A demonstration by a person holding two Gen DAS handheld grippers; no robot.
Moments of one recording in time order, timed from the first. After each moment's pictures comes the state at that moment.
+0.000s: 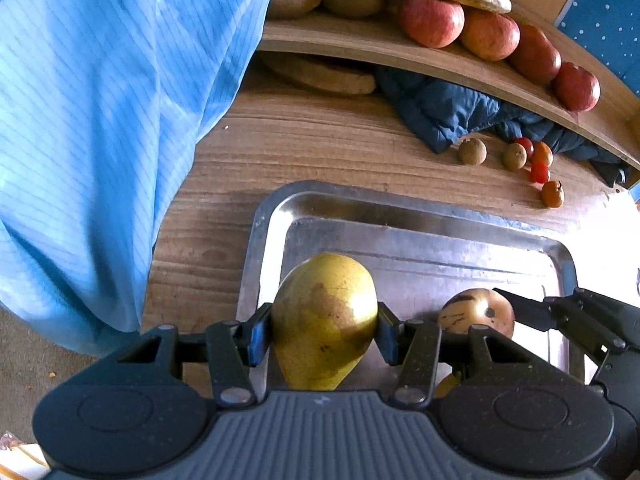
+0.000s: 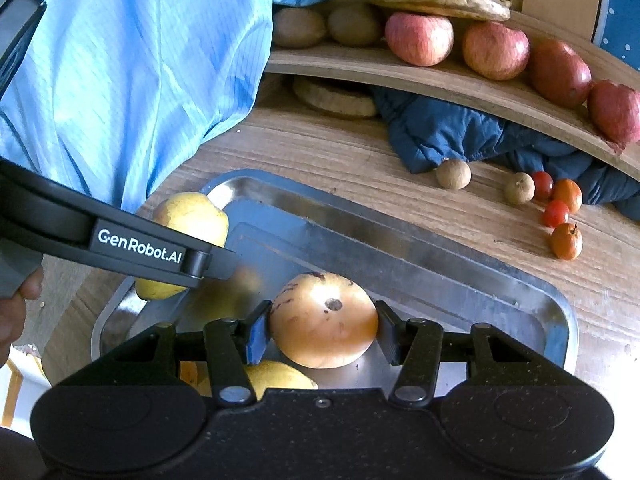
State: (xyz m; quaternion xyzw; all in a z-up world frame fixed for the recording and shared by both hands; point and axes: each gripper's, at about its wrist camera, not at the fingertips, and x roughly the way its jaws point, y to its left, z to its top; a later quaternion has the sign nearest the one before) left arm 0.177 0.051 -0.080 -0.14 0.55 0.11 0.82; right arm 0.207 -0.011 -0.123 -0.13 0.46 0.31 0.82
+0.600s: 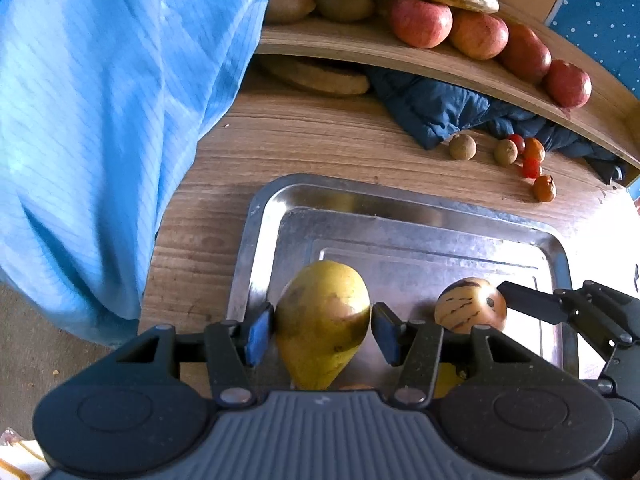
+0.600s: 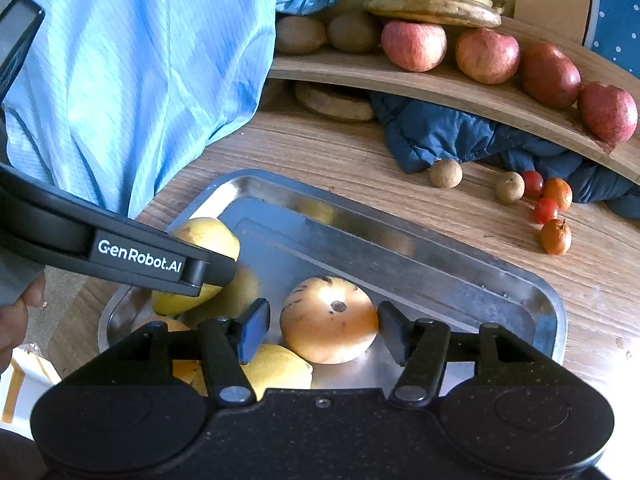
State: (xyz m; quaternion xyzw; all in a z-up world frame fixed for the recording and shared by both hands) left arm 0.163 0.039 -0.072 -0.14 0.54 0.12 0.82; right arm 0.198 -0.023 -0.116 -0.13 0.45 0.32 0.82
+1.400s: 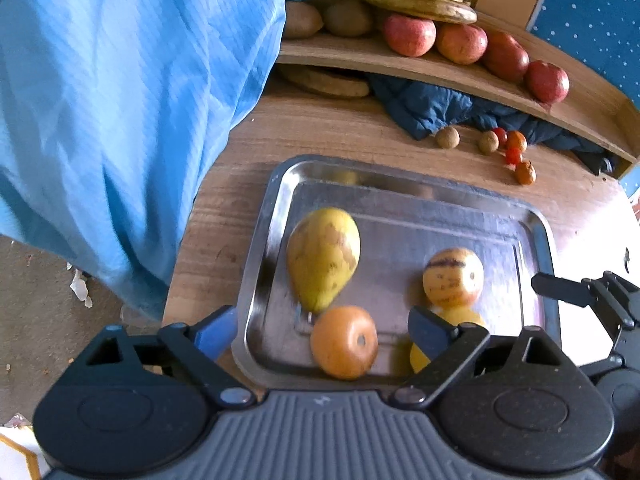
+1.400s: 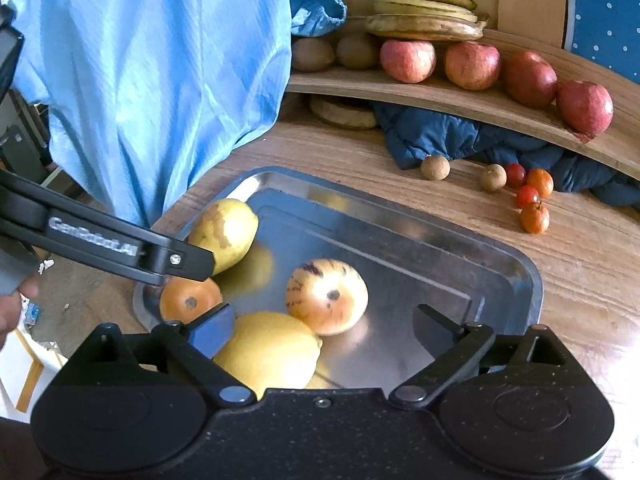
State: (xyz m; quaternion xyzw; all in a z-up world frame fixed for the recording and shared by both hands) left arm 0.108 0.010 -0.040 -0.12 0.53 0.14 0.83; right arm 0.167 -0.068 -0.096 -0.11 0.43 0.36 0.82
